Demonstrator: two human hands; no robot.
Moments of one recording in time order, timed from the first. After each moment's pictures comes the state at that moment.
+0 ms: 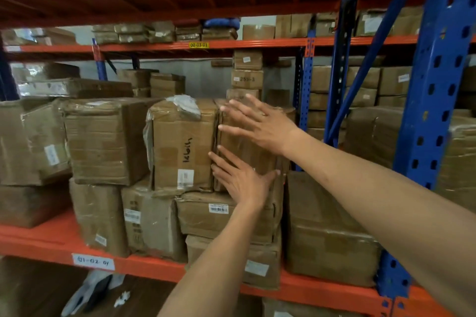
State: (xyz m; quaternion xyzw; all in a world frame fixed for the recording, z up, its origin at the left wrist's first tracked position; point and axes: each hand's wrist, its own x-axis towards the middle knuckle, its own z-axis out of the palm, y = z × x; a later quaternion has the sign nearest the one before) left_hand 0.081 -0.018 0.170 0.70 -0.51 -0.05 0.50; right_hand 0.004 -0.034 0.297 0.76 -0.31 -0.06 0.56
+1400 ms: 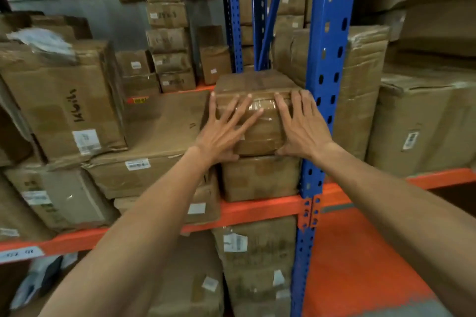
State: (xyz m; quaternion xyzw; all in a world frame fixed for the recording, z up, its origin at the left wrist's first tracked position) left_hand 0.014 -0.051 0.131 0.34 -0.85 0.39 0.11; right_hand -0.202 0.026 0.136 0.66 -0.66 0.08 0.34
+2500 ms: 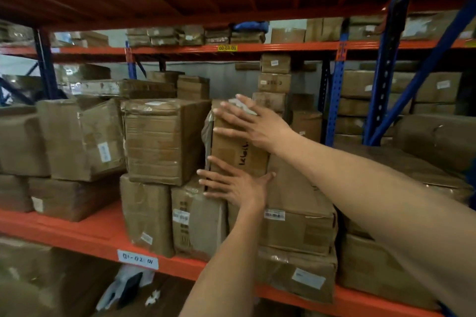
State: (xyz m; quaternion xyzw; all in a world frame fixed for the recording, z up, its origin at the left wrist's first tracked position) left_hand 0.211 -0.031 0.164 0.75 -0.38 -0.10 0.53; right_hand 0.153 -0.039 0.306 0.73 -0.27 -0.09 0.62
